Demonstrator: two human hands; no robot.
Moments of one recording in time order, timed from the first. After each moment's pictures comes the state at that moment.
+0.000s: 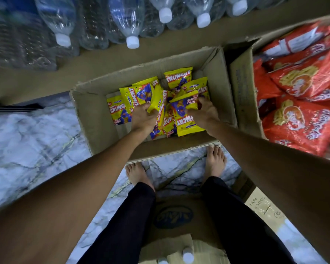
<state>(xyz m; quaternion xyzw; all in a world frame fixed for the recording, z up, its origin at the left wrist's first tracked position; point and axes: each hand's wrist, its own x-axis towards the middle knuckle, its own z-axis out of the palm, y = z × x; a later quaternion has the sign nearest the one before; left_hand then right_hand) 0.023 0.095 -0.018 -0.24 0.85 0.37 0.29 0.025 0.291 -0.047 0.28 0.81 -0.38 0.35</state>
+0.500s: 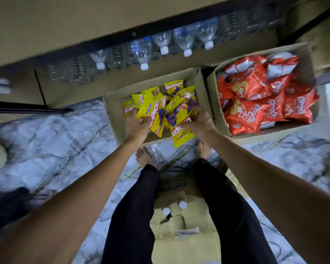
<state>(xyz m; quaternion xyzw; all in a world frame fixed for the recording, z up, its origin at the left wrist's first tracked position) 0.061 0.072 0.184 -0.29 0.82 0.44 0.23 0.073 0.287 0.180 0.32 0.74 -0.50 0.33</state>
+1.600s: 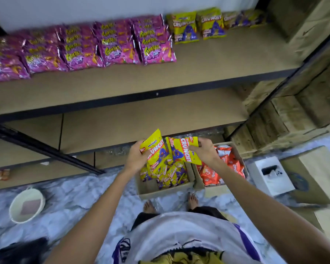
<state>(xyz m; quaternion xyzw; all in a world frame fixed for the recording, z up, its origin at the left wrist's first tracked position) 0.082 0.023 0.649 -0.05 0.87 0.46 0.15 0.086 0.293 0.639 0.16 0.85 -0.48 0.13</state>
